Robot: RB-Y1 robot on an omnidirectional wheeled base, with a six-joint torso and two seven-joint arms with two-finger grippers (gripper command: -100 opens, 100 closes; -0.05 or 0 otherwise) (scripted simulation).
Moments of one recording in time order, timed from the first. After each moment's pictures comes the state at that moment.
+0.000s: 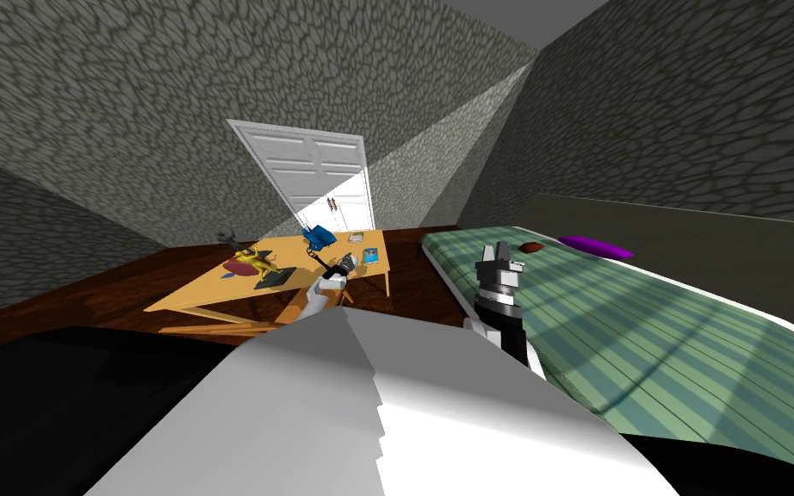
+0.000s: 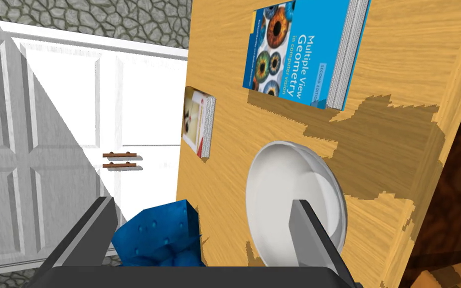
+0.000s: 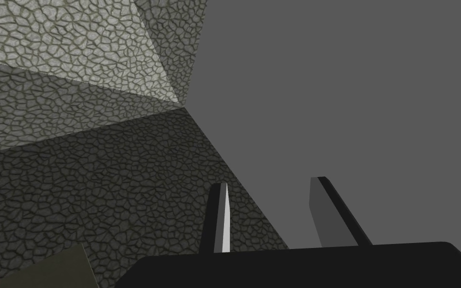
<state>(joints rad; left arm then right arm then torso) 0.04 0.31 0.15 -1.49 0.26 0.30 0.21 0.55 -0.03 -0.02 -2.39 0.07 -0.38 -0.10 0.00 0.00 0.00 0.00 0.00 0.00</state>
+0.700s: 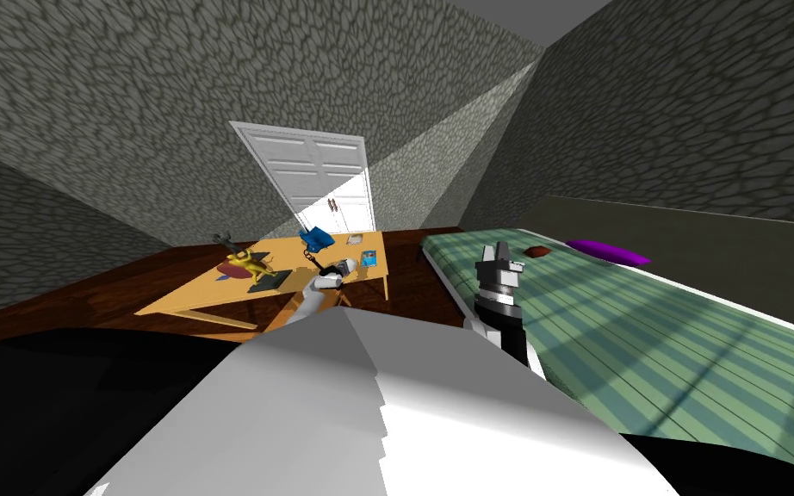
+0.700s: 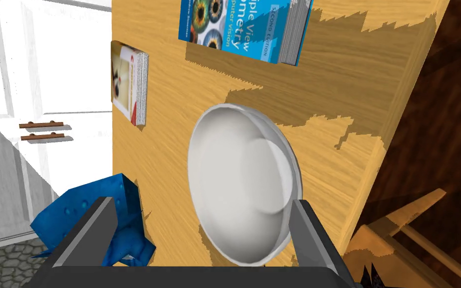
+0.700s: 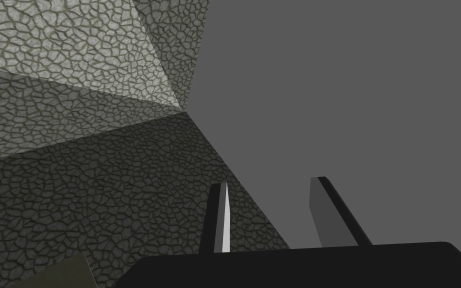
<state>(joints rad) -0.01 0.36 0.20 -1.33 0.31 0.46 0.20 0.55 -0.03 -0.02 -2.39 0.07 -0.38 -0.10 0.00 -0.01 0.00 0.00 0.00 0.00</state>
